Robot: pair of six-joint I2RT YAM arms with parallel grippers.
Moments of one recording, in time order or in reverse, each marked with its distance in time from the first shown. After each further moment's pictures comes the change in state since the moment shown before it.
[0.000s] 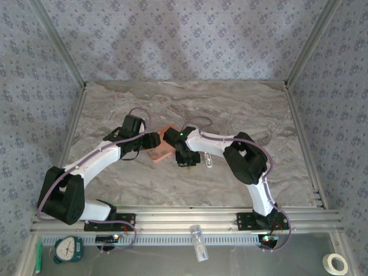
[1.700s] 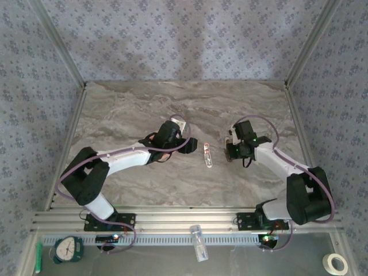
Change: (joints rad) left arm -0.374 0.256 0.089 0.414 -0.062 0.053; right arm -0.577 -0.694 -0.709 0.433 -0.129 -0.634
